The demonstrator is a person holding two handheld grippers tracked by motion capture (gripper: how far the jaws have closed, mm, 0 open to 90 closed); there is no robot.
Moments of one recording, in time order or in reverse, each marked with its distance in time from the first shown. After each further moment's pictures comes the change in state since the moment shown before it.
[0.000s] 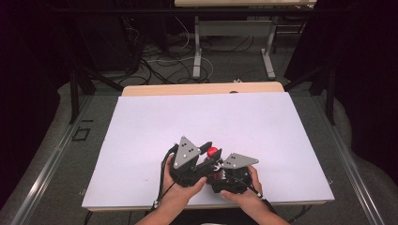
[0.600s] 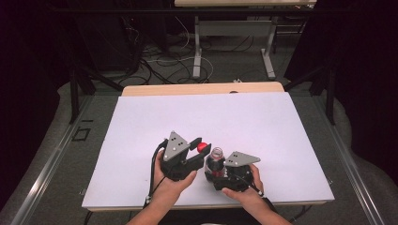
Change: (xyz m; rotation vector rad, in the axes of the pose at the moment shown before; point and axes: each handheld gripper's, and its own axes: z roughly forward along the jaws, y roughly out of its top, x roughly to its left) left arm 0.027 -0.001 -0.006 0.016 0.056 -0.040; right arm -0.010 -0.002 0.001 0.002 -0.030 0.013
